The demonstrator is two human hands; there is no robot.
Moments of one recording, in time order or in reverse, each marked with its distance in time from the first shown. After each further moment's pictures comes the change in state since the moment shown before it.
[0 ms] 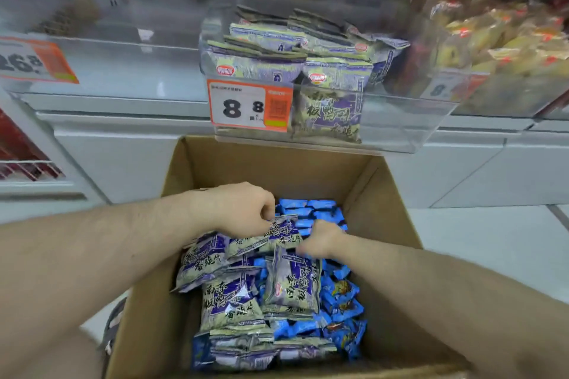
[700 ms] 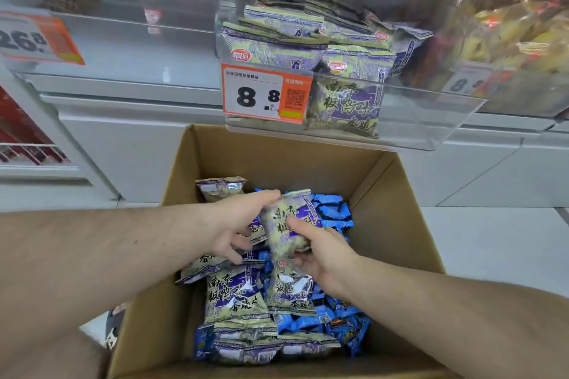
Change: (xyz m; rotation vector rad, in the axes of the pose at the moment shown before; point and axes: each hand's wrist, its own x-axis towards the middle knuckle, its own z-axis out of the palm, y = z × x) left_hand -0.006 -0.001 0.033 -1.275 -0.075 -0.564; right_hand -0.061 -0.027 0.023 1.491 -0.122 0.106
